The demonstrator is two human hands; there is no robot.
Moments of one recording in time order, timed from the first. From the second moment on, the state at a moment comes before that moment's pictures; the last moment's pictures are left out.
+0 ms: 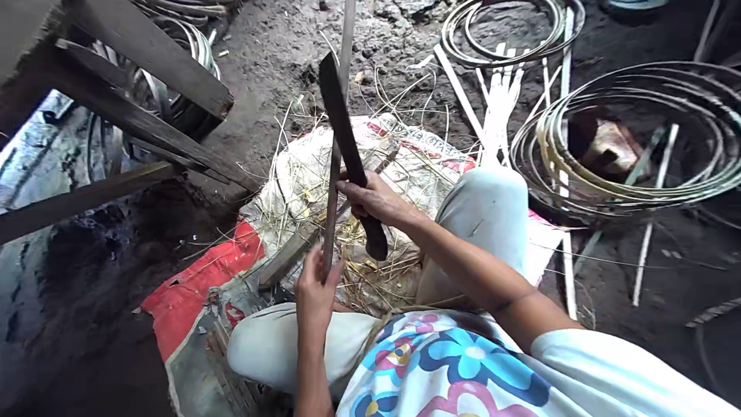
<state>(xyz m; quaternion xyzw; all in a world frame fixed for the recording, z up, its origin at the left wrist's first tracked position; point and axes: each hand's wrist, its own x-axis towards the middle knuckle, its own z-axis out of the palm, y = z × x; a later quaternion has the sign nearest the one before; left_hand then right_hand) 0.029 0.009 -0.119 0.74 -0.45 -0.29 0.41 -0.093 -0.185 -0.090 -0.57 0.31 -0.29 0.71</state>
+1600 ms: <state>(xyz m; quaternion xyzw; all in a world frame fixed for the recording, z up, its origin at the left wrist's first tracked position) 0.125 -0.014 -0.011 0.66 -0.43 0.25 0.57 -0.078 -0.135 -0.113 -0.68 0.23 -0.13 0.68</state>
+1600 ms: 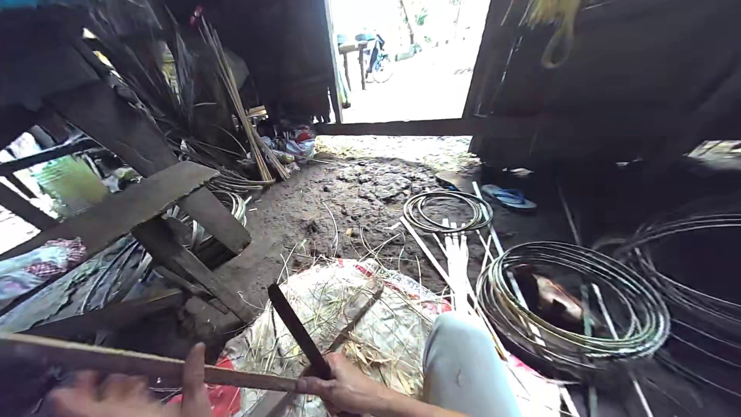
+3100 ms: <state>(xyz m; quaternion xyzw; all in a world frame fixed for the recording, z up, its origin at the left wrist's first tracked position) 0.067 0.095 -0.151 0.71 -0.48 -0.32 0.40 -0.101 -0.333 -0.010 -0.80 0.41 -0.17 0.40</state>
